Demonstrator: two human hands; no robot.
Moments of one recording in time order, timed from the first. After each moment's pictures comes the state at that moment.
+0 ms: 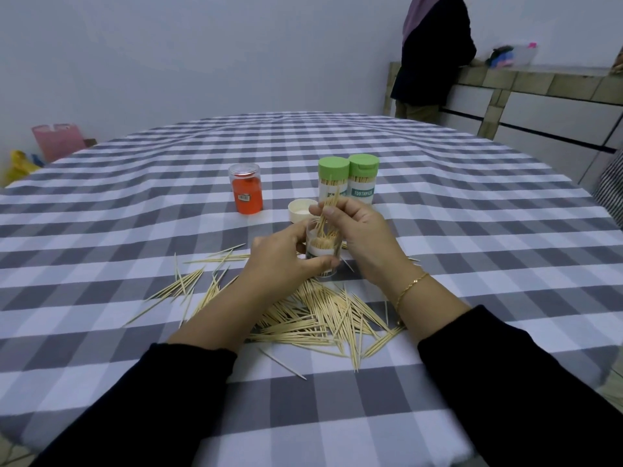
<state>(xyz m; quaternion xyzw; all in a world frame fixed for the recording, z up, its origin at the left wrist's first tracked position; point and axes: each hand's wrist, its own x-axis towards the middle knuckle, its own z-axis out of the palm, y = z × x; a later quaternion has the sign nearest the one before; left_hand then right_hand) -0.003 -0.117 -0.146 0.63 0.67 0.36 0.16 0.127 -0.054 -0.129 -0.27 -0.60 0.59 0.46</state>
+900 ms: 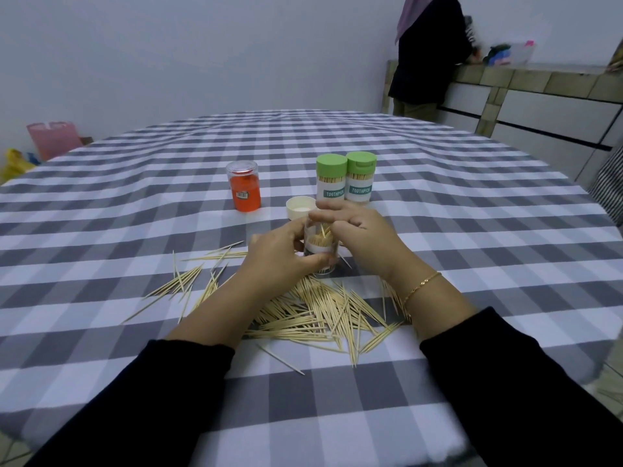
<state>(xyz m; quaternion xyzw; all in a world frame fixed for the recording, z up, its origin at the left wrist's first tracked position) -0.004 -0.117 -0.146 0.64 0.67 0.35 0.15 0.144 -0.057 -0.123 -0.32 -0.79 0.40 0.34</state>
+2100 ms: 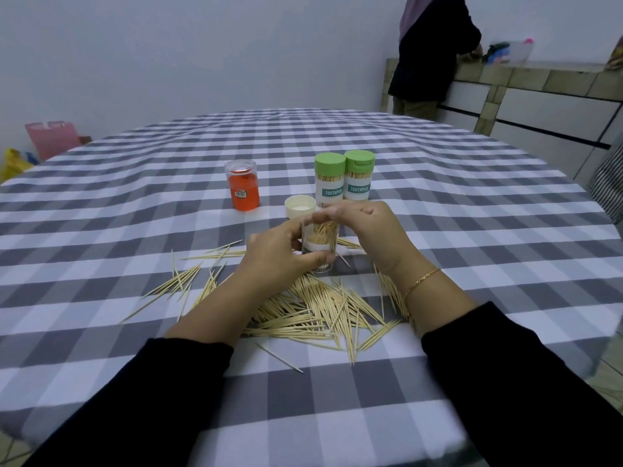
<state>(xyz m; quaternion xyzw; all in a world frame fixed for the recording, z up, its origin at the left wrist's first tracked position) -0.005 -0.115 -0.147 0.63 0.67 0.35 0.15 0.150 -0.057 -0.121 -0.26 -0.71 0.50 0.42</state>
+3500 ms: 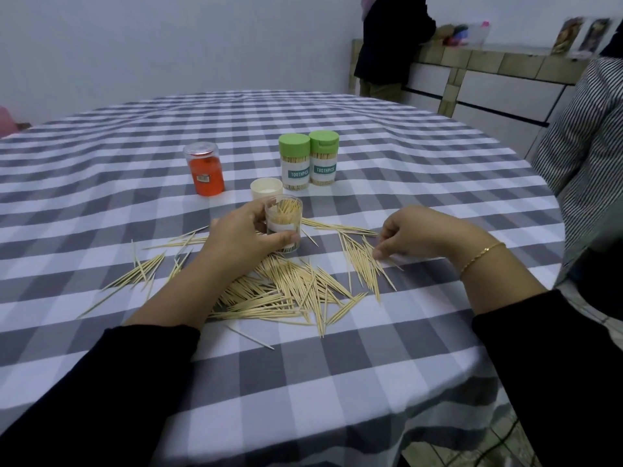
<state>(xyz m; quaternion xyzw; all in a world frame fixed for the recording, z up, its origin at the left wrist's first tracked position) -0.010 -0.113 -0.149 0.62 0.68 0.36 0.17 0.241 -0.056 -0.104 -0.56 -0.80 0.22 0.02</state>
